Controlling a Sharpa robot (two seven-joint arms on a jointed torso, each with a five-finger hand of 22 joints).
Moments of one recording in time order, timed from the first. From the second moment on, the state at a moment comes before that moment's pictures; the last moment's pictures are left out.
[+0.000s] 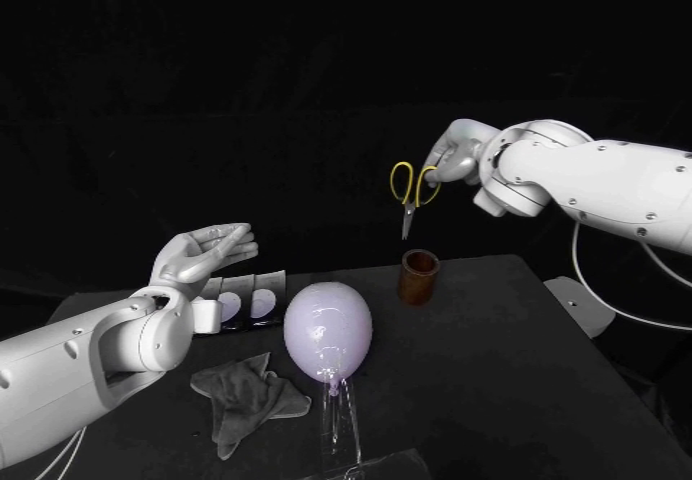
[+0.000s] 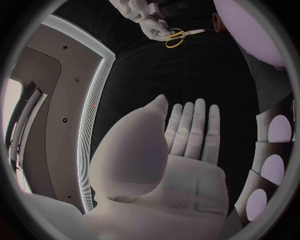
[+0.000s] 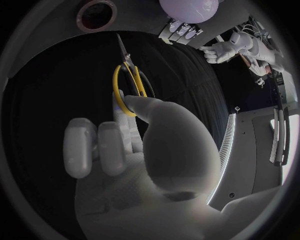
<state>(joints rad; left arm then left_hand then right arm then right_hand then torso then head) 1.20 -0.79 -0.03 1.36 0.05 -0.35 0.54 1.56 -0.12 0.24 0.29 0.05 0.86 0.22 0.26 0.21 1.05 0.17 0.08 0.07 0.93 0.14 0.25 0.27 0.14 0.75 0.29 0.23 0.09 1.65 -0.79 -0.15 1.28 -1.04 -0.24 -0.37 1.38 -0.15 0.68 0.05 0.21 1.04 0.12 0.37 0.32 1.36 0.09 0.07 0.10 1.47 -0.02 1.39 1.16 0.07 1.40 0.08 1.42 1.31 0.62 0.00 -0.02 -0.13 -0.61</state>
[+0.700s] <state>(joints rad) 1.24 -0.59 -0.03 1.04 -0.05 -0.23 0.47 1.53 -0.14 0.17 0.29 0.05 0.80 0.21 0.22 0.19 0.93 0.21 0.06 0.06 0.80 0.20 0.13 0.22 0.07 0.50 0.29 0.12 0.05 1.51 -0.47 -0.15 1.08 -0.75 -0.53 -0.28 1.35 -0.14 0.72 0.02 0.12 1.03 0.12 0.38 0.34 1.36 0.09 0.07 0.11 1.47 -0.03 1.39 1.14 0.07 1.40 0.08 1.42 1.31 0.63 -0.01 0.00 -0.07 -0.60</state>
